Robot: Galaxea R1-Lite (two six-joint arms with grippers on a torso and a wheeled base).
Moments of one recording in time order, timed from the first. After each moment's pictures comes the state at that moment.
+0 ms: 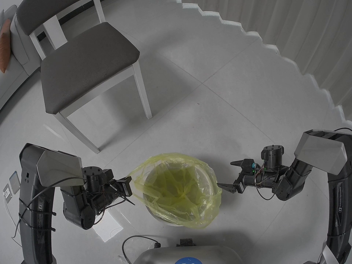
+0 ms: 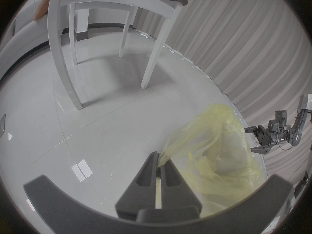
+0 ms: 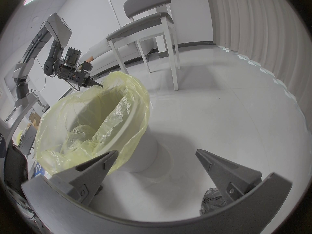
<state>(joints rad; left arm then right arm) -0.24 2.46 -0.59 -1.51 -0.15 -0.28 0.23 2.41 -0.87 -1.06 0.51 -0.46</state>
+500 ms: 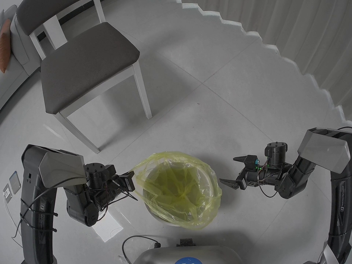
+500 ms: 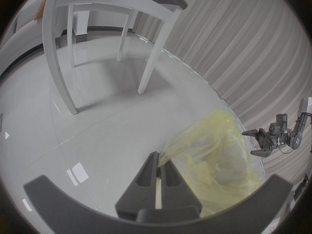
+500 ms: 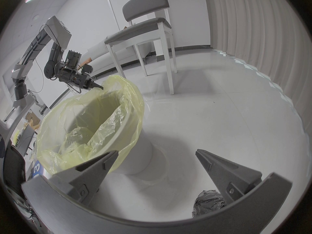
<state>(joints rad) -0.25 2.48 -0.66 -1.50 -0.15 -0.29 0.22 2.38 -0.86 -1.06 0.51 -0.46</state>
